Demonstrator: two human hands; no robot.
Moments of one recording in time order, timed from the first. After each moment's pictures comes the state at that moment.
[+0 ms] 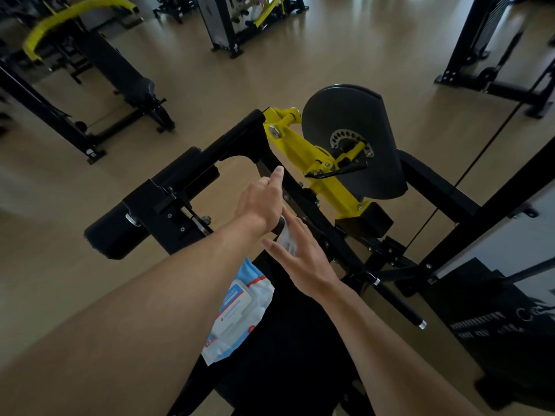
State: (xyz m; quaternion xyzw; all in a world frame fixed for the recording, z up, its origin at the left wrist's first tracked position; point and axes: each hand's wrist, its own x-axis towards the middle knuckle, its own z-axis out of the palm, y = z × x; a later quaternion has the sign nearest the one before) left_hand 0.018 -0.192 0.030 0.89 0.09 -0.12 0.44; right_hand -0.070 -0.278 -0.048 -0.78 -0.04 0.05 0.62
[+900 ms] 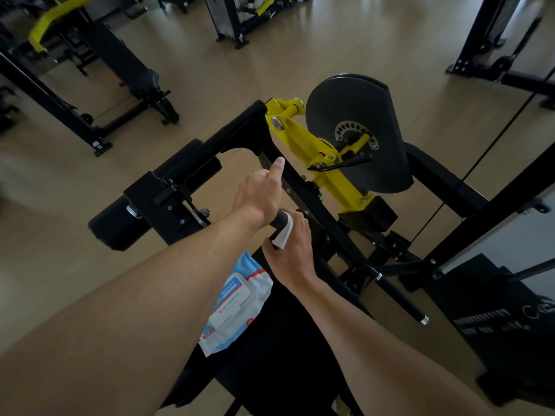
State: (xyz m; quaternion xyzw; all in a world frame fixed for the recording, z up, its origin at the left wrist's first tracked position) left_hand 0.030 -0.188 0.017 0.93 0.05 -0.09 0.36; right_hand -0.059 -0.241 -0.077 -0.81 0.07 -0.07 0.58
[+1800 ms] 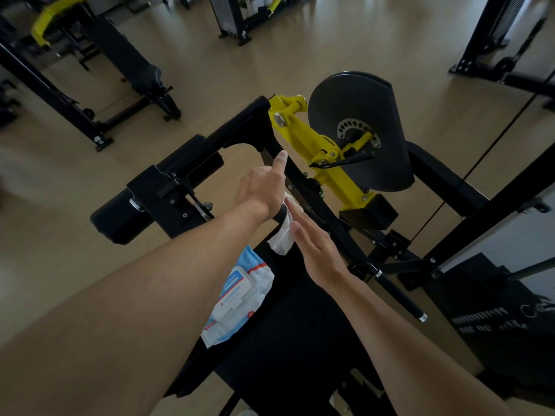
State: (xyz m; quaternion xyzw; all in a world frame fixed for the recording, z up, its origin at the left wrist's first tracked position) left_hand 0.023 -0.191 0.024 0.92 0.08 -0.08 0.37; right_hand -0.076 -0.294 -0.070 -0.73 -0.07 0.04 0.68
